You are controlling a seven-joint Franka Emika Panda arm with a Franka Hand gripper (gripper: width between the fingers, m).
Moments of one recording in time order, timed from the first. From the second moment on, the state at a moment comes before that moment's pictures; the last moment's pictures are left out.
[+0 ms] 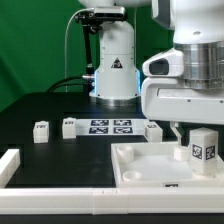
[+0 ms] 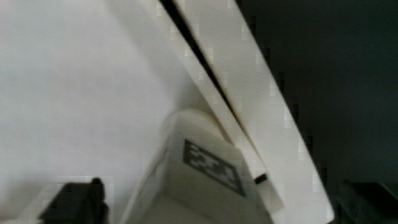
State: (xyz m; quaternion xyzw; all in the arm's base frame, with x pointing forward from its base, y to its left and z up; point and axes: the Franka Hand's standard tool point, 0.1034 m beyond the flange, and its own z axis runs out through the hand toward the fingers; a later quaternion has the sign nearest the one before) arm 0.608 0.128 0.071 -0.98 0.17 0.03 0.06
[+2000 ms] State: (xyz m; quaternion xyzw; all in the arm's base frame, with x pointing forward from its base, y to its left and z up) arm 0.607 0.123 0.064 -0.93 0.37 0.04 0.06
